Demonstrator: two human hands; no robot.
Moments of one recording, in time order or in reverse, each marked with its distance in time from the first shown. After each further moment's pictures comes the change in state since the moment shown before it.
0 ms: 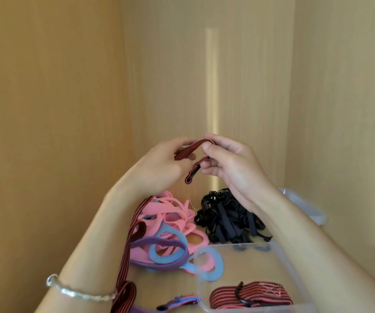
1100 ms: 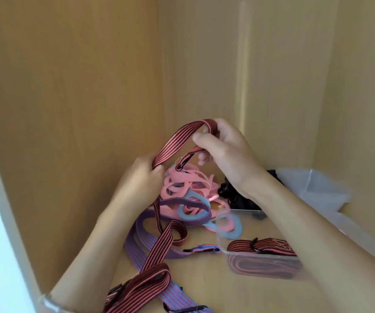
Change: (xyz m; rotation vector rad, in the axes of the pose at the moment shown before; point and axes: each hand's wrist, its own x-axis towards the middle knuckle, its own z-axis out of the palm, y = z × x) left_hand -0.094 -0.032 -0.006 0.303 0.380 -0.387; right_hand -0.045 0.002 0.043 -0.107 -0.240 -0.085
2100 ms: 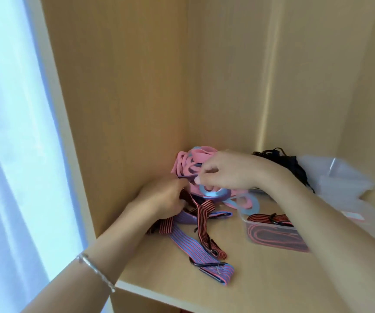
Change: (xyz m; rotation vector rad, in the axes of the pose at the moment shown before) left_hand -0.032 -0.061 0.013 0.556 -0.426 0.194; right_hand -0.014 0.013 0.019 -0.990 -0.702 0.153
